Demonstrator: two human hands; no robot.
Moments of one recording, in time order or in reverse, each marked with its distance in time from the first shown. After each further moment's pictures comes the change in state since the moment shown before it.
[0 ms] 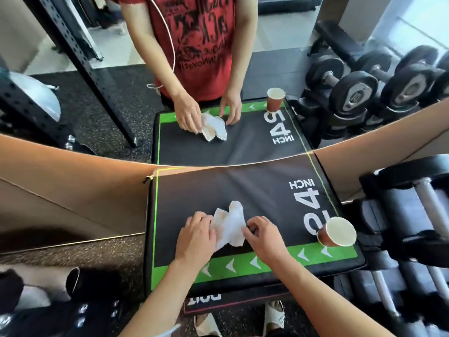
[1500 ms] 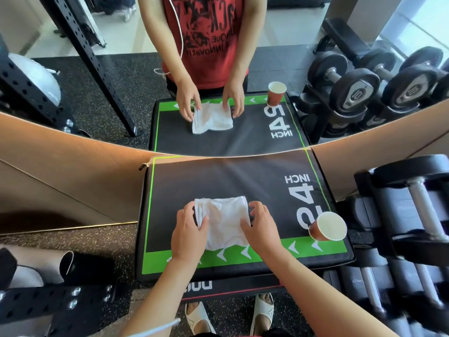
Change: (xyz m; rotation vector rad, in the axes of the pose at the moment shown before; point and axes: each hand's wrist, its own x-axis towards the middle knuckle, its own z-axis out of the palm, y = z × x) left_hand -0.019 0.011 0.023 -0.354 0.203 -0.334; right_hand -0.001 0.001 -0.008 -0.020 0.016 0.042
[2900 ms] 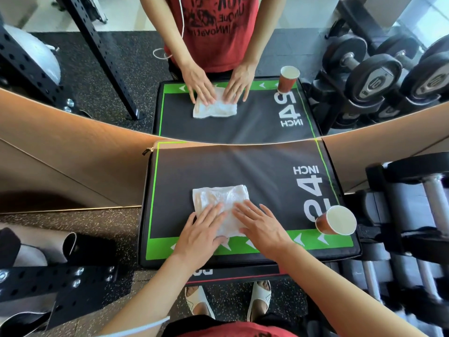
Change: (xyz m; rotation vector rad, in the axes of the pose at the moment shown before) left_hand -0.015 -0.028 0.004 0.586 -0.385 0.549; right_hand -0.002 0.034 0.006 -0.590 -0.290 -0.637
